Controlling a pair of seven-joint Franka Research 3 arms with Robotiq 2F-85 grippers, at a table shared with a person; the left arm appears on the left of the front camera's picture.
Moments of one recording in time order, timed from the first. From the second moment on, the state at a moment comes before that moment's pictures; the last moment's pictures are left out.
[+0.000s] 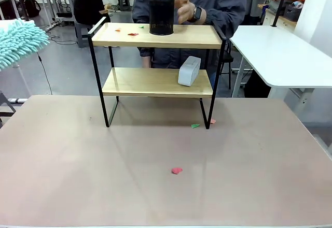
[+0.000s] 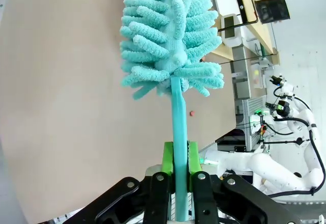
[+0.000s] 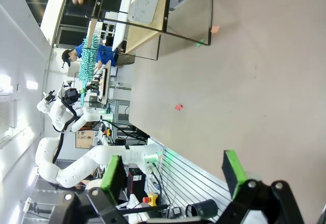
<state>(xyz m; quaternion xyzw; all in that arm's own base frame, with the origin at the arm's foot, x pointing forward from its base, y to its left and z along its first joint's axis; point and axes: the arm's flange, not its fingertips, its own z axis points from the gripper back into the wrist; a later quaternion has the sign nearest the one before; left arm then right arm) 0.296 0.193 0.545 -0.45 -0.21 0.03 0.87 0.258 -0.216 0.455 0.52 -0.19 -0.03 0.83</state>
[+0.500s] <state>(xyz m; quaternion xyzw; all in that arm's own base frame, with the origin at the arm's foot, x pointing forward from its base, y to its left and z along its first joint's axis) 0.296 0.193 0.545 -0.45 -0.21 0.03 0.87 0.258 -0.216 0.455 0.52 -0.19 -0.03 0.83</state>
